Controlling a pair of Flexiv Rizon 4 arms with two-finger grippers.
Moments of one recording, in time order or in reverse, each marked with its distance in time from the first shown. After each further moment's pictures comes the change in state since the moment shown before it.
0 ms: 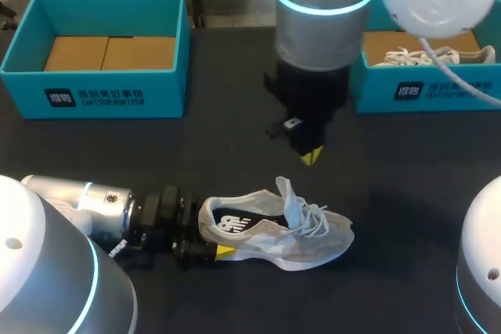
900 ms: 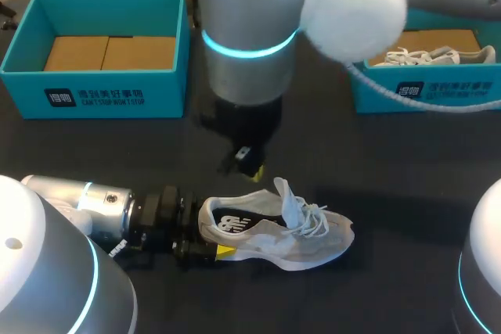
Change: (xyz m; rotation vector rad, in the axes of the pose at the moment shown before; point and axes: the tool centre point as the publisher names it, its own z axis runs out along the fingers) left arm 0.000 0.000 0.000 0.000 0.000 0.000; right arm 0.060 0.048 0.040 -0.049 -0.030 -0.426
